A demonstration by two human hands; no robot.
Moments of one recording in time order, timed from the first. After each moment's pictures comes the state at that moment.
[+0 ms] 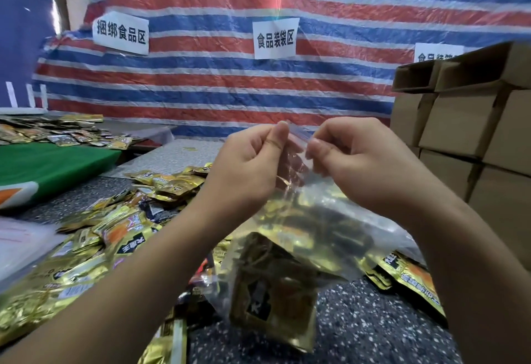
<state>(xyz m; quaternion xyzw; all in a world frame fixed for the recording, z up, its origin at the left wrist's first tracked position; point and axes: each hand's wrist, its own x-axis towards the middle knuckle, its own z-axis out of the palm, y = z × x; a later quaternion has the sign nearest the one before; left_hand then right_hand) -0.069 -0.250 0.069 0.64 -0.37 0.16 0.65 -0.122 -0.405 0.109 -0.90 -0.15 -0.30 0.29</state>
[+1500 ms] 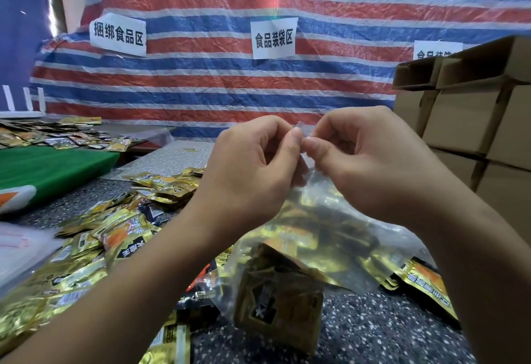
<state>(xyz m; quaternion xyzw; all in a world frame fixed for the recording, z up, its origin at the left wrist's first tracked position) -0.082 -0.240 0.073 0.68 -0.40 0.30 0.53 -0.132 -0.394 0.108 -0.89 -0.18 -0.33 0.27</state>
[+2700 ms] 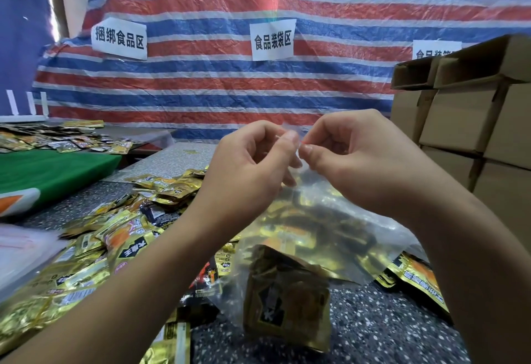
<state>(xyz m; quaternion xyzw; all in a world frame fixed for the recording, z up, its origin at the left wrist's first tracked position) -0.082 -0.245 0.069 0.65 -0.37 0.22 0.63 -0.129 -0.398 0.110 -0.89 -0.17 -0.29 0.31</state>
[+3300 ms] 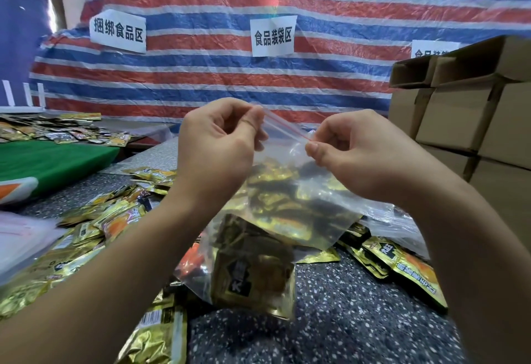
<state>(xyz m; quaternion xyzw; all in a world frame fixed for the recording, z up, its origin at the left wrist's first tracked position) -0.073 -0.233 0.074 0.64 -0.28 0.35 0.63 -0.126 -0.409 0.109 -0.92 -0.12 -0.27 0.25</state>
